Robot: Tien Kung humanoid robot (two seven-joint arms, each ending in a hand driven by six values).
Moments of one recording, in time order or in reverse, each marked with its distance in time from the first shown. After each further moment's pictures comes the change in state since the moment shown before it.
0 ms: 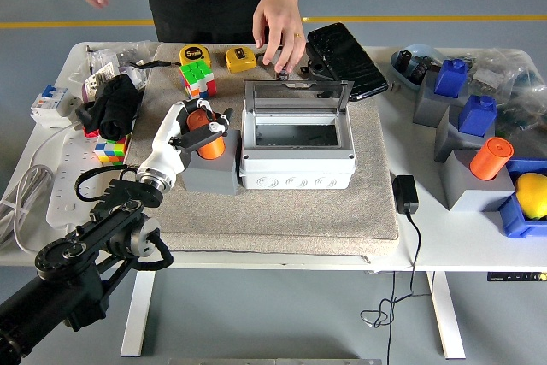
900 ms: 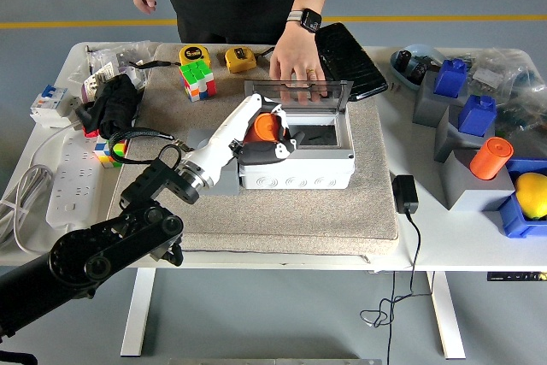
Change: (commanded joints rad) left arm -0.169 0.087 0.361 -0.228 0.467 0.167 0.141; right arm 0.005 -0.003 0.006 0.001 0.005 -0.007 0.011
